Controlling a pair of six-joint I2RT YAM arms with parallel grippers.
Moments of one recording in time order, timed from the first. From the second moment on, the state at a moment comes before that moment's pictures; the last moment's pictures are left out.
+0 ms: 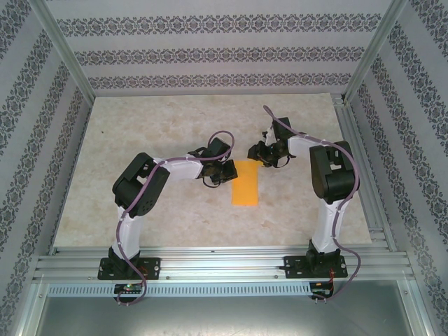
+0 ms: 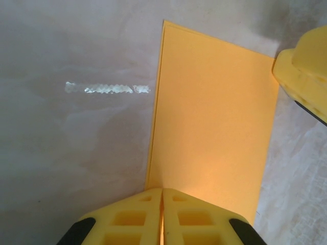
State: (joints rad) left arm -0.68 2.06 1.27 -0.20 0.31 -0.94; right arm 0.20 2.01 1.25 -0.39 -0.59 0.47
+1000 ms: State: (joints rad) left arm -0.68 2.06 1.27 -0.20 0.31 -0.94; right arm 0.26 1.76 1.00 -0.35 -0.61 0.48
